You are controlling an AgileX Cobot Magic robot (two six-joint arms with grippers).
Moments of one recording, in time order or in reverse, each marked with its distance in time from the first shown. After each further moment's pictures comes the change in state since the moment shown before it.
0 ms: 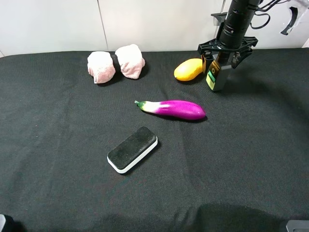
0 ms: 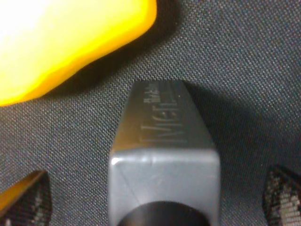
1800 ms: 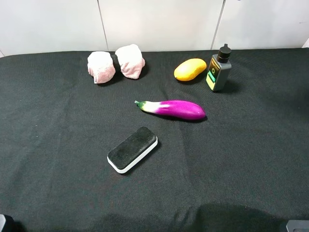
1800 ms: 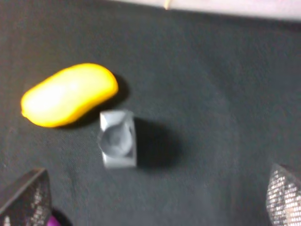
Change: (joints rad) left arm 0.000 0.000 0.000 0.000 0.000 0.000; right arm -0.030 -0.489 0.054 -0.080 0.038 0.064
